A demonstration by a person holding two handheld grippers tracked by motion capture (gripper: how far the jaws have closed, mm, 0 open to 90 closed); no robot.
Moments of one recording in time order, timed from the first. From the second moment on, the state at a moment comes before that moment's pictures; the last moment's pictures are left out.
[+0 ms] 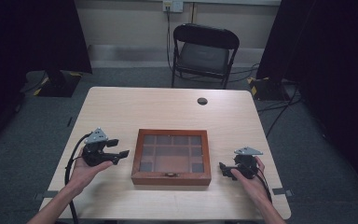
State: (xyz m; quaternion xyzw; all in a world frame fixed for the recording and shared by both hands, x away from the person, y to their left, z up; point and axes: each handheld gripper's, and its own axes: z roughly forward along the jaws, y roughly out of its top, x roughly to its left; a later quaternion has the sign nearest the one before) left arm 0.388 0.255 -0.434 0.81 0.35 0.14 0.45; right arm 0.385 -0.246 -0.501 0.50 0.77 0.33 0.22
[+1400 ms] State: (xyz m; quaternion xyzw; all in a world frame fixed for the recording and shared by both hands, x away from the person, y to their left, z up) left arm 0.371 0.133 -0.404 0.86 0.22 -0.01 0.47; right arm 0.386 -0.246 -0.501 0.50 0.77 0.33 0.22
